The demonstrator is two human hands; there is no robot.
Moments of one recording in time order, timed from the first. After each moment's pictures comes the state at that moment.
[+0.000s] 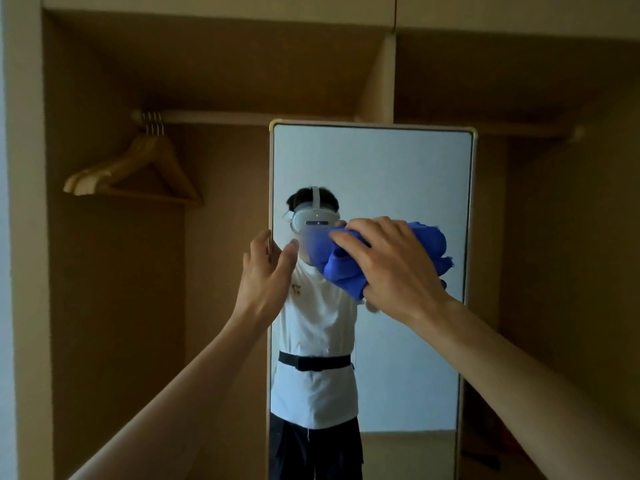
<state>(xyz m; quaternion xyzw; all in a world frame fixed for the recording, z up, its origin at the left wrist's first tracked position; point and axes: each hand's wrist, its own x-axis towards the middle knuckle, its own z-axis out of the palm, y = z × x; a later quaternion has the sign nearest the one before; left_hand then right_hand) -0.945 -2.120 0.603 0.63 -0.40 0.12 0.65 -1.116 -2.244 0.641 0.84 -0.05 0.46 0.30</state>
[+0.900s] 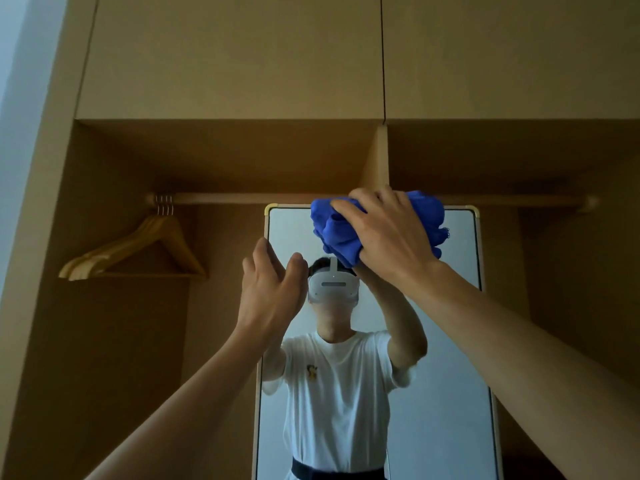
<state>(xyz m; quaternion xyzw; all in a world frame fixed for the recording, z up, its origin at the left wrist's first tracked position) -0.923 -2.169 0.704 0.63 -0.36 0.26 0.63 -1.076 -2.286 0.786 0.75 -0.10 0.54 0.37</state>
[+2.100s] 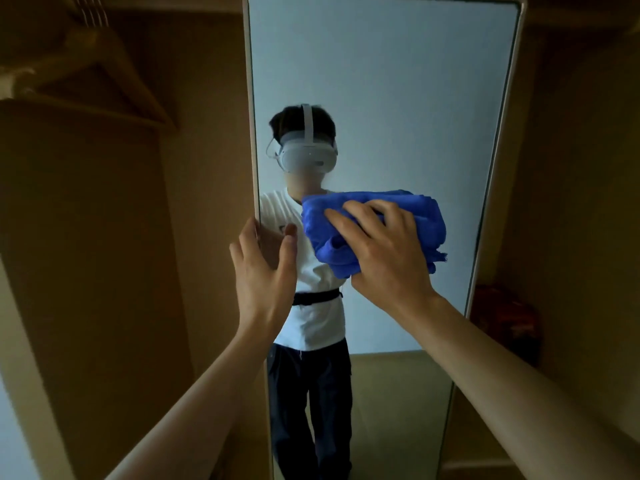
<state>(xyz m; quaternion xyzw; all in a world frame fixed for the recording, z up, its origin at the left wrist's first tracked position) -0.957 -2.141 0.514 0.65 -0.31 0.16 0.68 -1.079 -2.268 0.551 0.84 -0.10 0.48 0.24</state>
